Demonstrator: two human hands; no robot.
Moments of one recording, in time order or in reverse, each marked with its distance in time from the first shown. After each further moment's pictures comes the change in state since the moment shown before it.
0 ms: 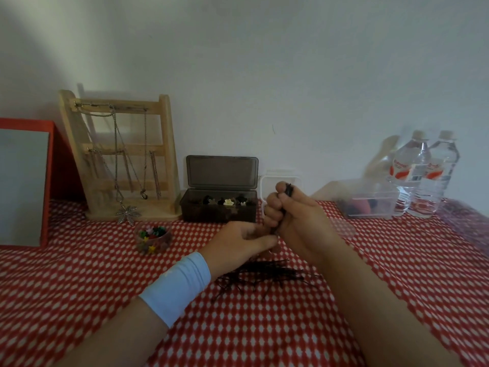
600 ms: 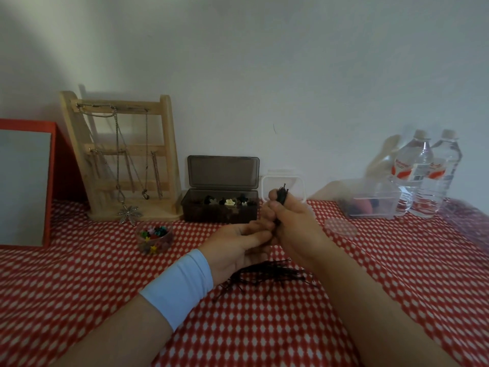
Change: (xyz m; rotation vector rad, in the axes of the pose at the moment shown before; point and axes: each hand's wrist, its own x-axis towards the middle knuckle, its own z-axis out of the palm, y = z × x) left_hand -0.001 0.002 0.003 -0.601 0.030 -0.279; right_hand -0.003 0.012 0.006 -0.246 0.045 0.018
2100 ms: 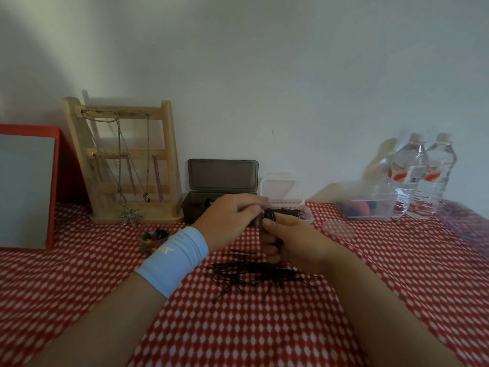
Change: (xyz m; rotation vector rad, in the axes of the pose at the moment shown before) left_hand 0.003 0.045 -0.008 0.973 0.086 0.547; right_hand -0.009 -0.004 -0.018 -0.208 -0.215 0.320
